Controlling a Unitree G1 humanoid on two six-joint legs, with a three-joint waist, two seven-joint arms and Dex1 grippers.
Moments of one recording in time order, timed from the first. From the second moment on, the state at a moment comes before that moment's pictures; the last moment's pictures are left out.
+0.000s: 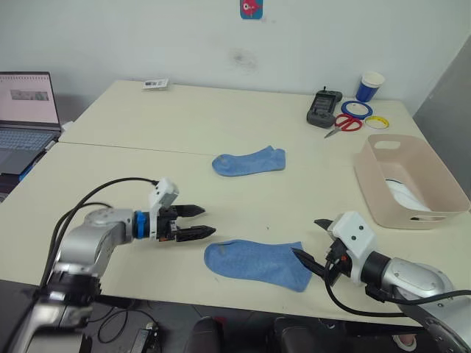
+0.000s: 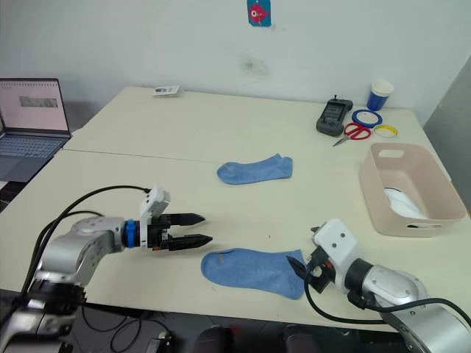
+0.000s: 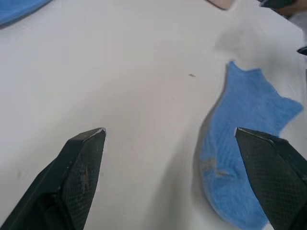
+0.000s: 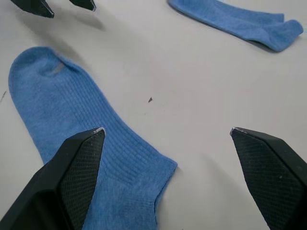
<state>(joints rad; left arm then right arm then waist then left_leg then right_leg) -0.31 0.71 0.06 0.03 -0.48 0.64 -1.10 0.06 -0.67 0.02 -0.94 0.45 0.93 0.37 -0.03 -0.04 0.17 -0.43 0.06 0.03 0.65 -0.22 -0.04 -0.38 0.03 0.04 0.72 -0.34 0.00</state>
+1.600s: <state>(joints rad) -0.80 0.28 0.08 0.70 -0.27 0.54 -0.69 -0.07 -0.62 0.02 -0.95 0.42 0.93 0.33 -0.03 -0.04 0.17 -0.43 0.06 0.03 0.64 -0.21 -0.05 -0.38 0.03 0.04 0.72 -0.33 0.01</state>
